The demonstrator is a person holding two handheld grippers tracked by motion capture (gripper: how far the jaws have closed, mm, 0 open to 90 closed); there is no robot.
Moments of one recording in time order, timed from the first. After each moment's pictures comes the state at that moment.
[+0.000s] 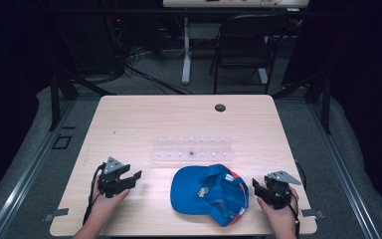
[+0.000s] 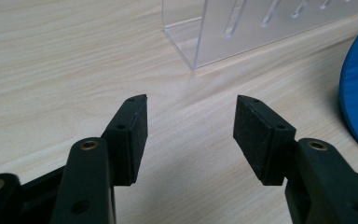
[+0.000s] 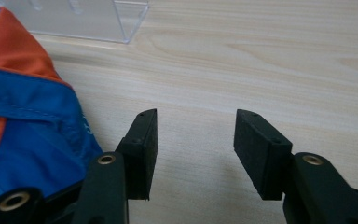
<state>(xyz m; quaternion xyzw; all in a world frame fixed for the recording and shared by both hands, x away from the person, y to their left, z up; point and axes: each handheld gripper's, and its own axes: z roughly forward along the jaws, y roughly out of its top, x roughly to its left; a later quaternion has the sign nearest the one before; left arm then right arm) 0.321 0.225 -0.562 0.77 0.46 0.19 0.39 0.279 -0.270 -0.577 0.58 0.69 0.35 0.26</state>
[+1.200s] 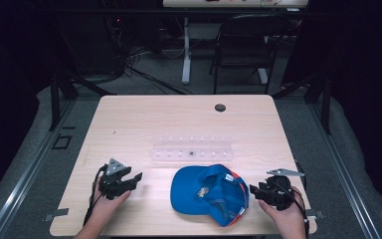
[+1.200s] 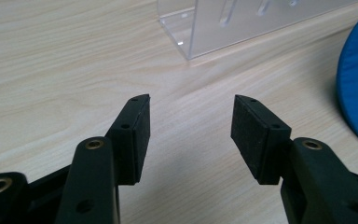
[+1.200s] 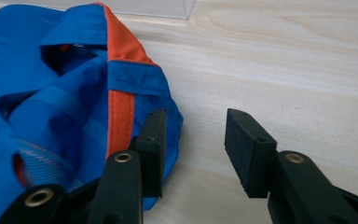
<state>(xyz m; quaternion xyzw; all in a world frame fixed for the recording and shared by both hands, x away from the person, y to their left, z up) 0.317 0.221 -0.563 0.78 0.47 0.19 0.37 0.267 -0.261 -0.526 0.60 0.72 0.33 0.12</state>
